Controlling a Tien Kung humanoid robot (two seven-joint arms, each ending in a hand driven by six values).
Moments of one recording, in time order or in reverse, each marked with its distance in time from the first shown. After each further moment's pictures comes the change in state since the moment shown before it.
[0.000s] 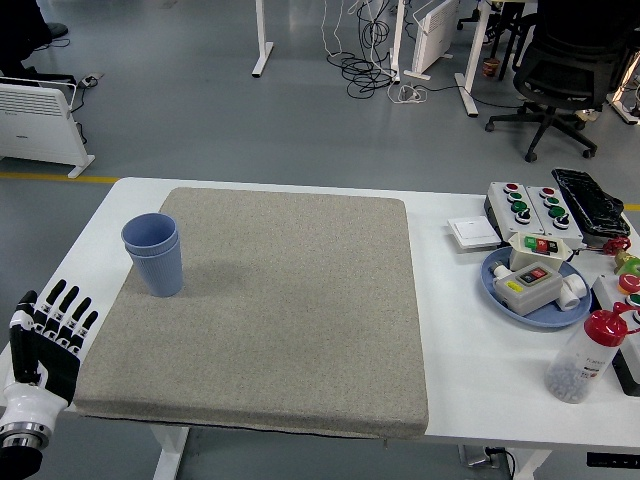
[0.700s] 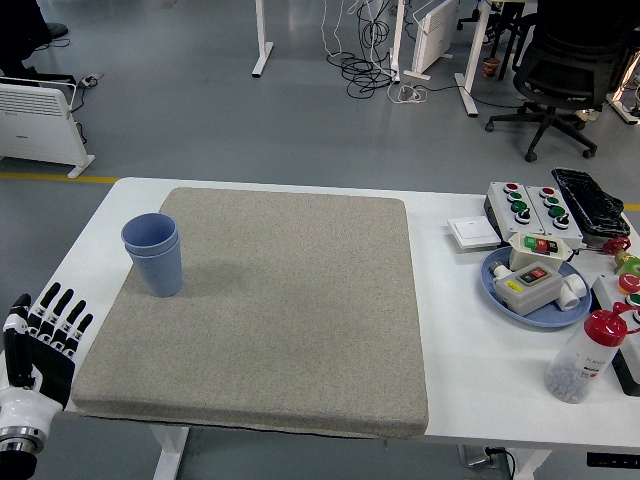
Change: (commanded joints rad) left arm 0.019 0.000 -0.011 -0.007 -0.001 -0.002 0.001; right arm -0.007 0.000 0.026 0.000 -0.050 0.001 -0.014
